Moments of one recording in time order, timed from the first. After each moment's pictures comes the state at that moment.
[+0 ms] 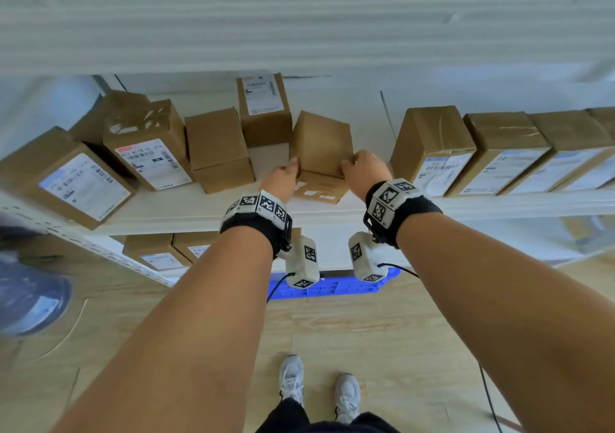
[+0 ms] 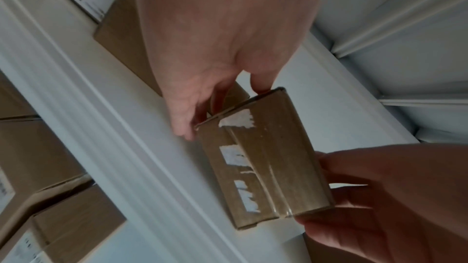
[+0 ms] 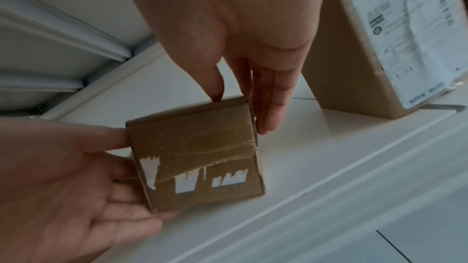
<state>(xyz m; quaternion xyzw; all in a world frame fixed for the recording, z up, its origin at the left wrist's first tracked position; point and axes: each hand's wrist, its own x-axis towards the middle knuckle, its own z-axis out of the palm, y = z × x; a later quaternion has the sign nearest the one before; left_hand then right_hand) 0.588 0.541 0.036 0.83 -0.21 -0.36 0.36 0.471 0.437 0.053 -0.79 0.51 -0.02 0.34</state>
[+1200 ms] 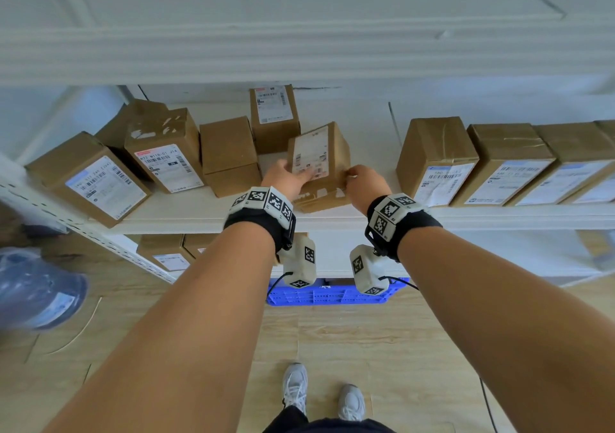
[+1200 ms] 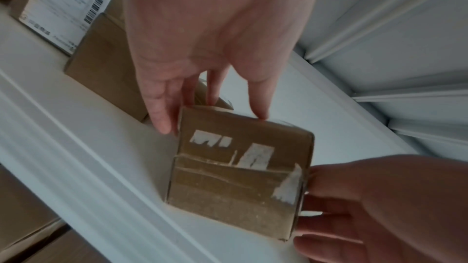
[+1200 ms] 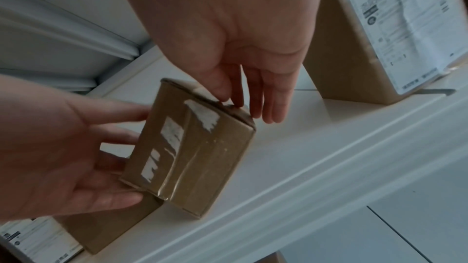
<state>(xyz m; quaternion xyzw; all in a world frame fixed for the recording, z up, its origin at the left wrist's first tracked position) 0.583 0.546 0.055 0.86 -0.21 -0.30 0.37 0.465 0.447 0.047 -0.80 0.47 -0.02 0.37</state>
